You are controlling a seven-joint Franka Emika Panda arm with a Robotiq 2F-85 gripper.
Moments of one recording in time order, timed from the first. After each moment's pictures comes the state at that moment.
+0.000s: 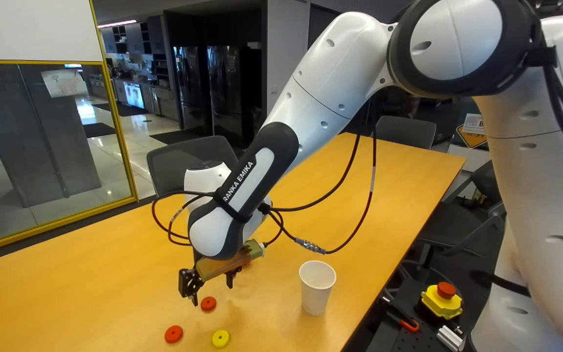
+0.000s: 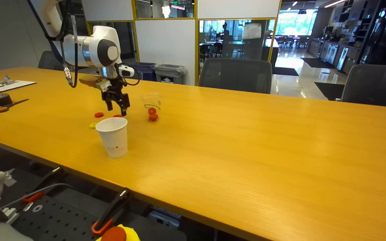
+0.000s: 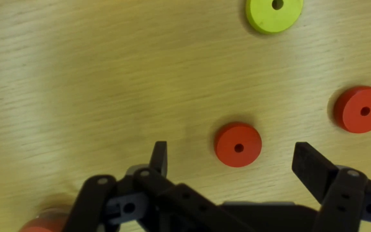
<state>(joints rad) 0.26 0.47 0.10 -2.12 -0.02 2.60 0.51</state>
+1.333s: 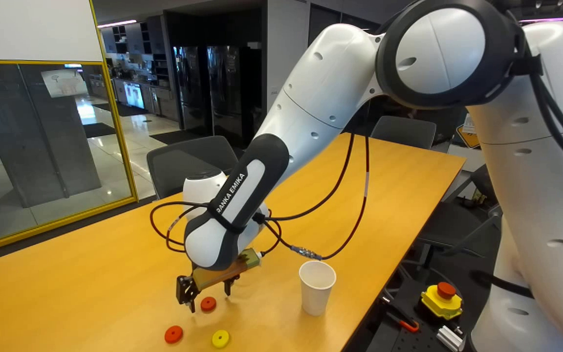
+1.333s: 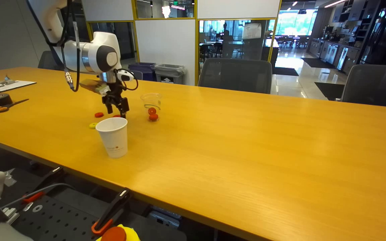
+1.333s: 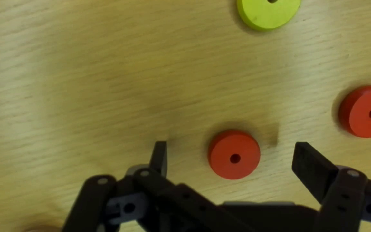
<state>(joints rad) 0.32 0.51 0.06 -2.10 0.03 2.64 0.51</state>
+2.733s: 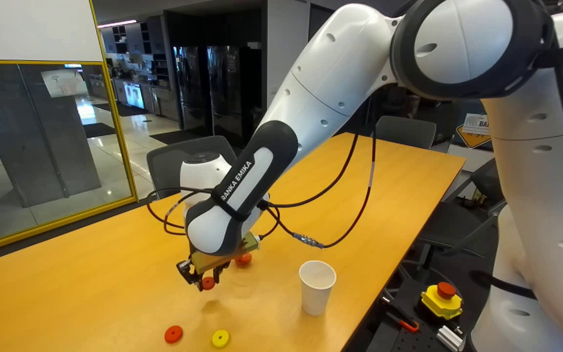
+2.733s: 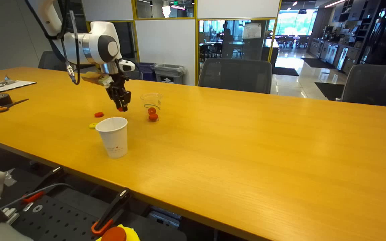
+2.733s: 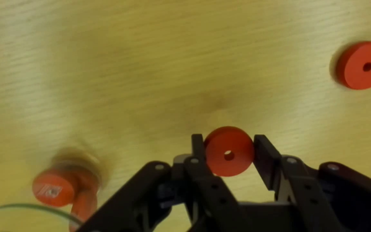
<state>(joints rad) 0.37 0.45 -0.02 -2.10 -0.05 2.64 0.54</state>
